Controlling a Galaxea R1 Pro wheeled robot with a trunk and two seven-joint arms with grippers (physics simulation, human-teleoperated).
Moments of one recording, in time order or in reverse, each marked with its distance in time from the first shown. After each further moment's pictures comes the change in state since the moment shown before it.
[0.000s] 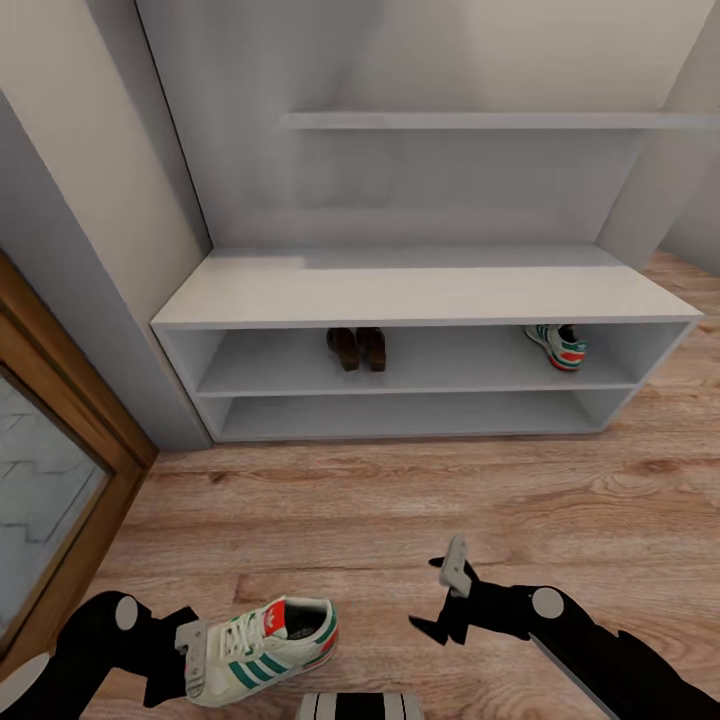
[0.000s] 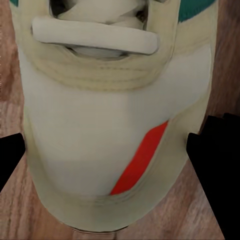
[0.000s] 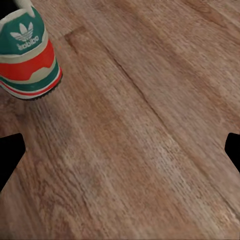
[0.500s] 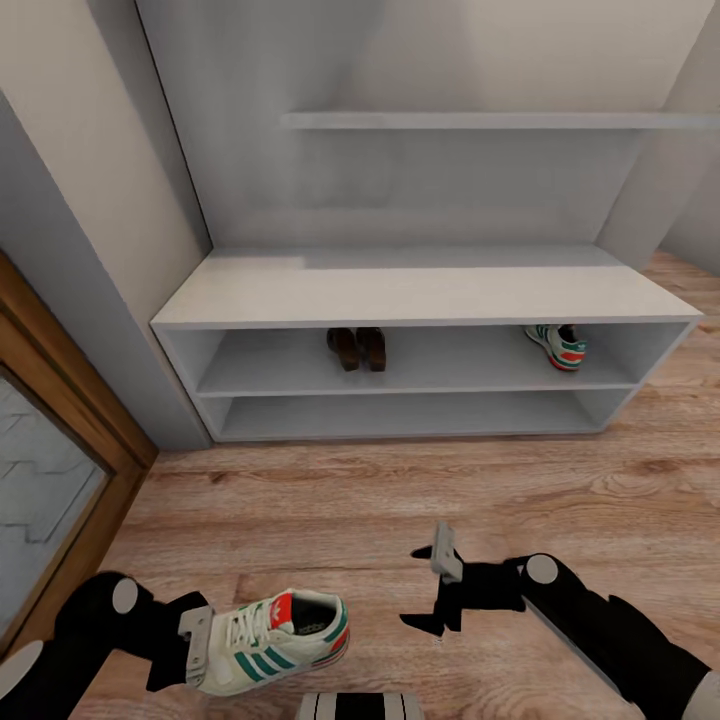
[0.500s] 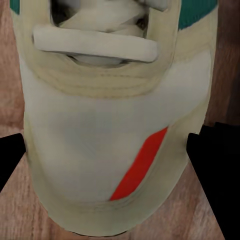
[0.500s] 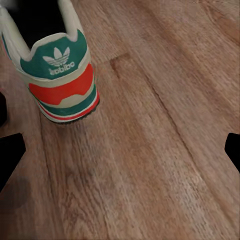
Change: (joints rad) left arm -0.003 0.004 0.009 -0.146 -0.002 -0.007 -0.135; right arm -0.087 0.008 -0.005 0.000 -0.002 -0.017 0.248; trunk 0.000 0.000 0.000
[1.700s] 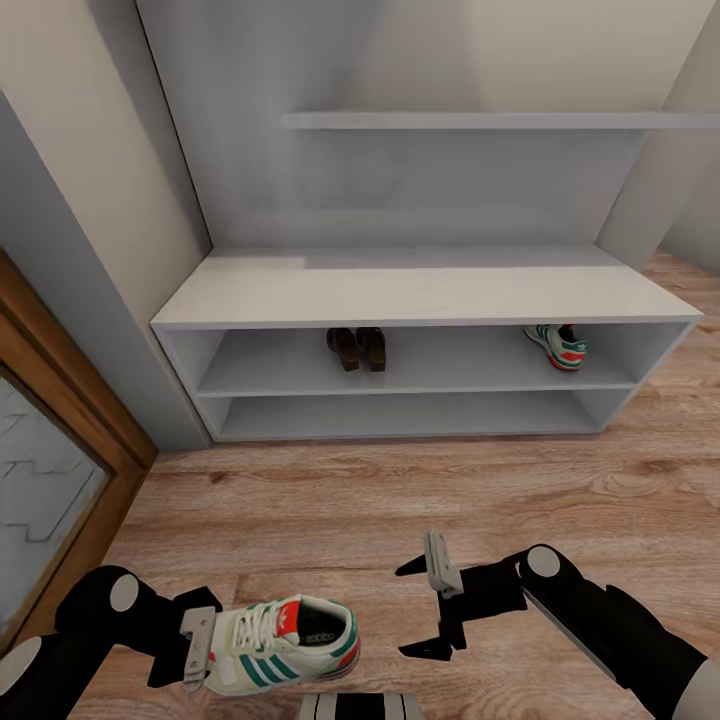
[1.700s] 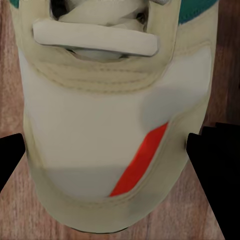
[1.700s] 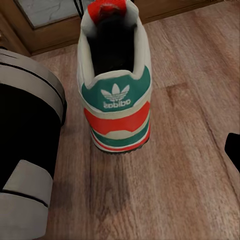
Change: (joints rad) left arm 0.000 -0.002 -0.003 -0.058 -0.002 -0.075 -0.056; right arm -0.025 0.002 -0.003 -0.006 -0.001 -0.110 0.267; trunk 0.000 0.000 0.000
